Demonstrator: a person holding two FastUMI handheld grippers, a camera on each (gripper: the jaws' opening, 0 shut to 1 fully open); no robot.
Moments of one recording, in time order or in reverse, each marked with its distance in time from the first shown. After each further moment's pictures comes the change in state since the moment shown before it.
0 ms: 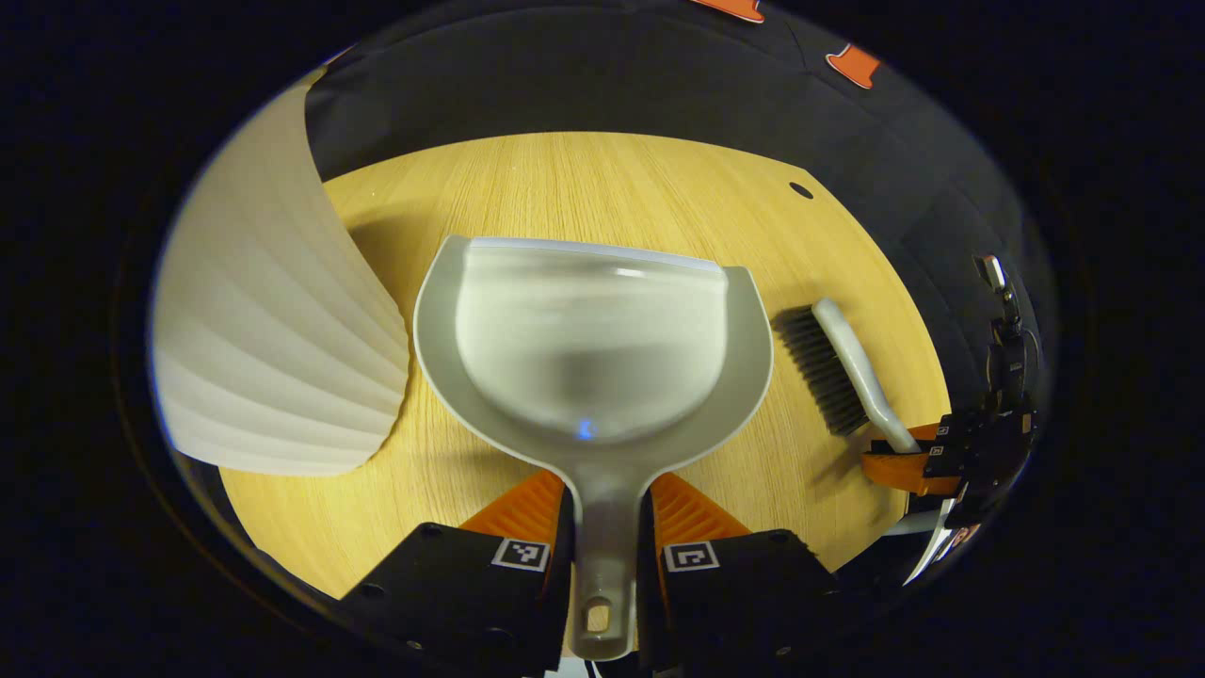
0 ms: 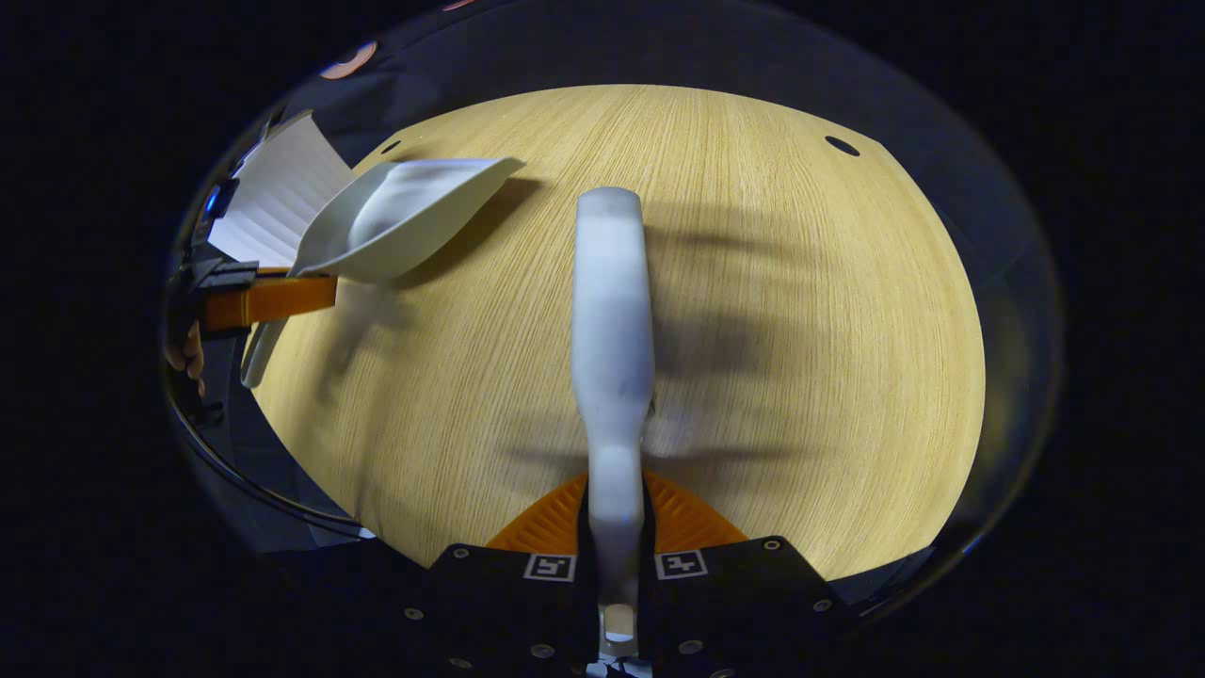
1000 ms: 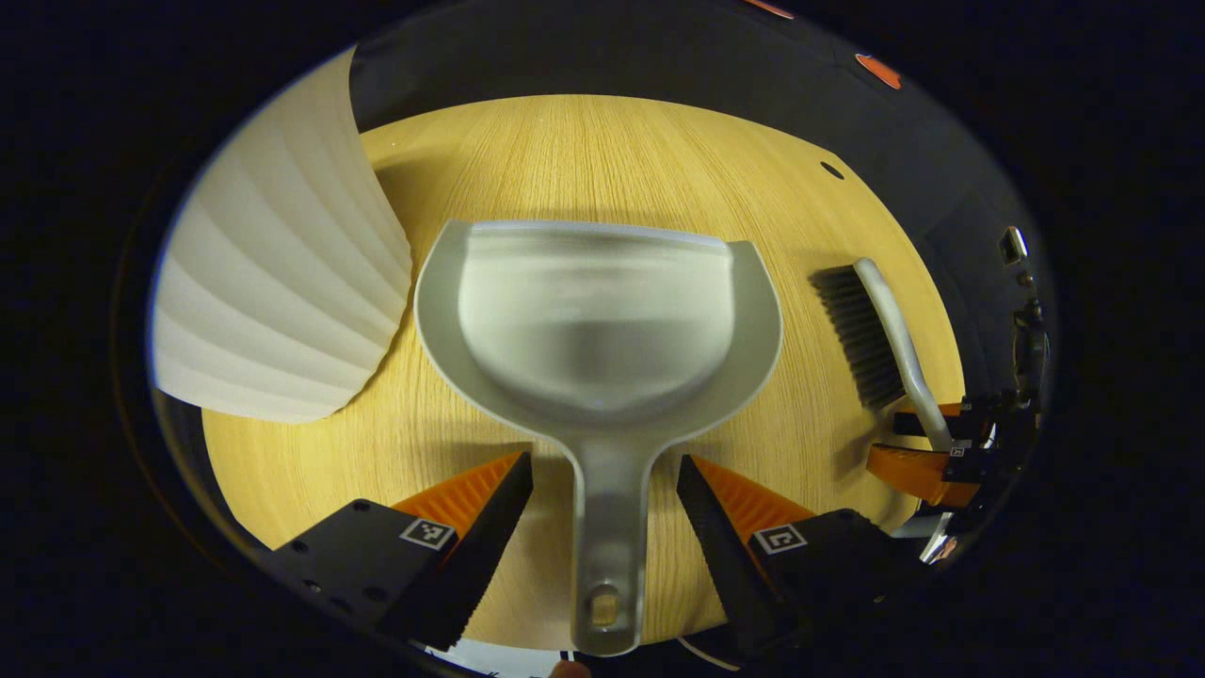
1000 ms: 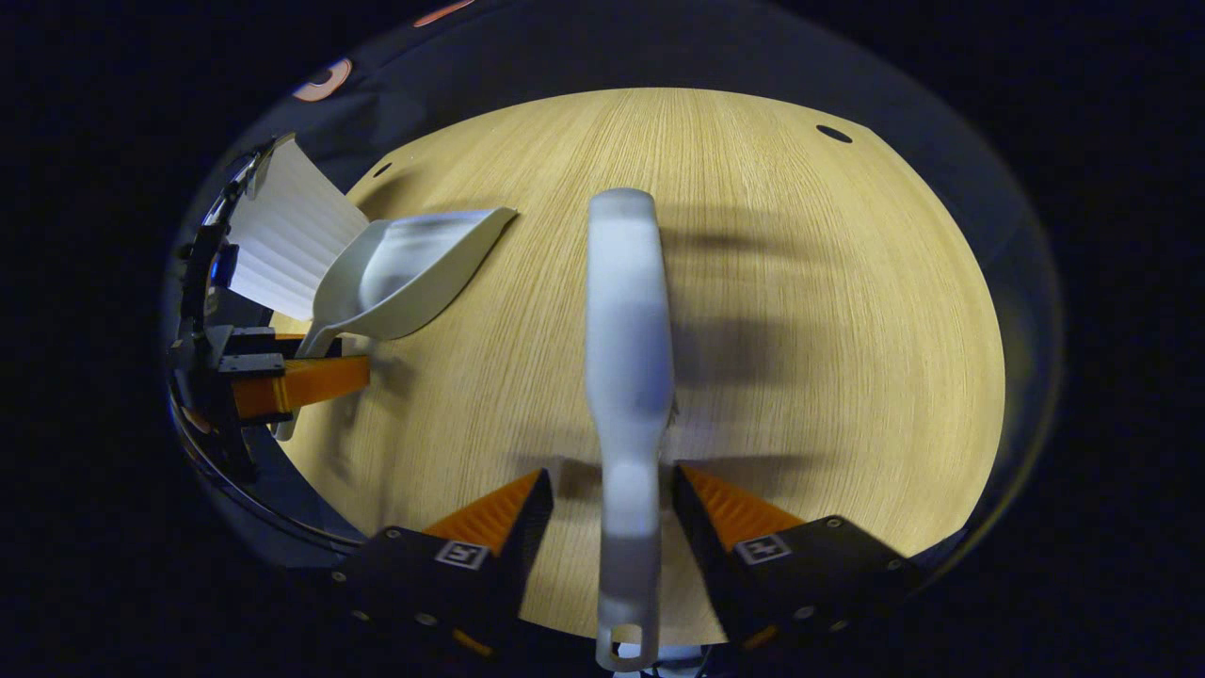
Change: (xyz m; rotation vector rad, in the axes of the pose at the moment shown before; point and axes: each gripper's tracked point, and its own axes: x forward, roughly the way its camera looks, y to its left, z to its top) left arm 0.015 -0.001 -0.042 -0.042 0.058 0.037; right arm 0.005 0.012 0.013 0.077 -0.048 0.047
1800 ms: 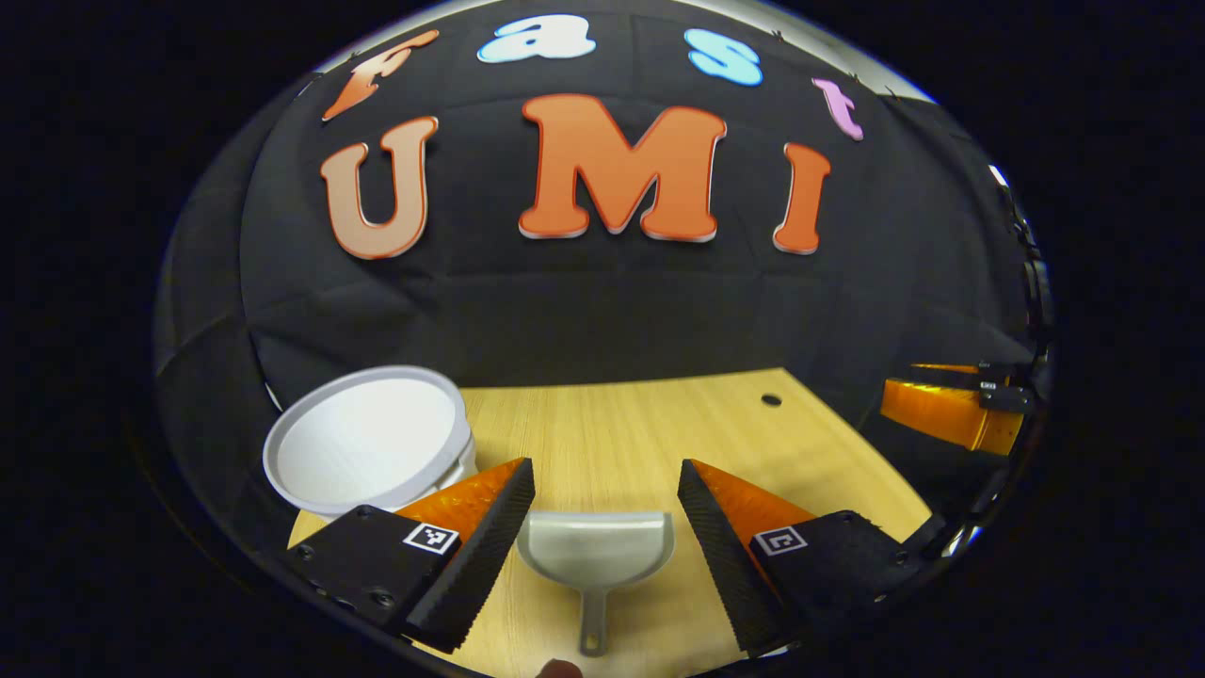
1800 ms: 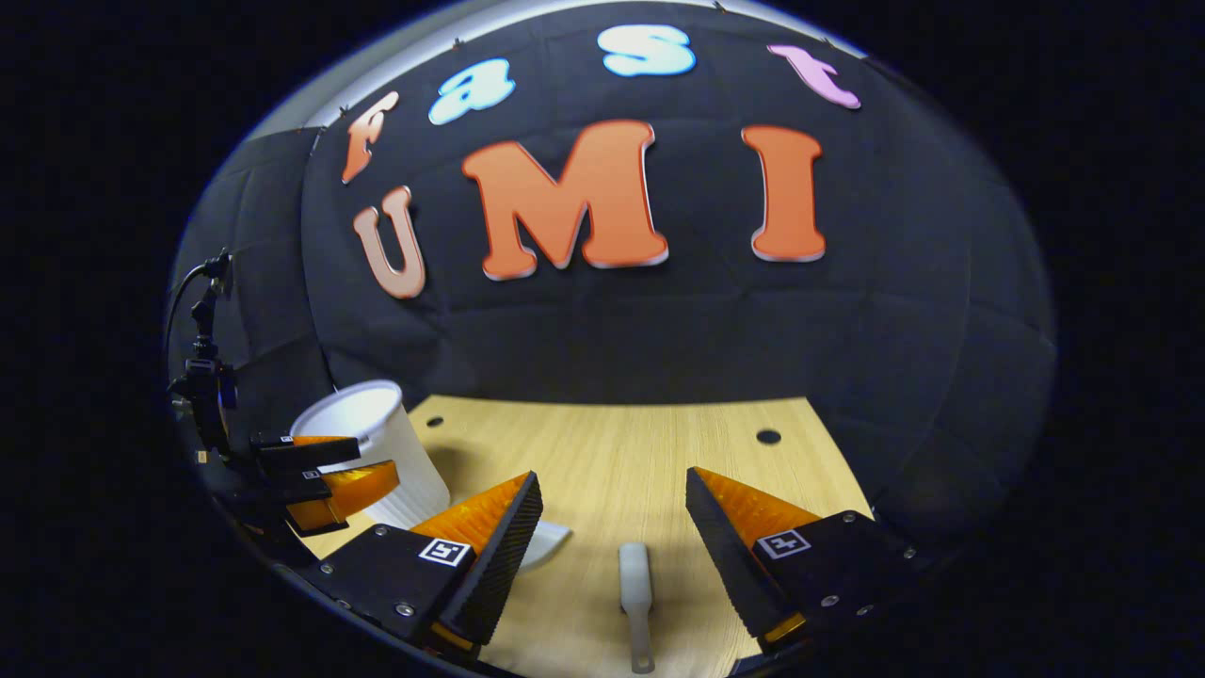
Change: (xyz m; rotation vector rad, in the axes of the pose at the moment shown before) left arm -0.223 -0.088 0.140 0.078 -0.883 0.043; right arm -0.272 0.041 0.181 -0.036 -0.950 -0.029
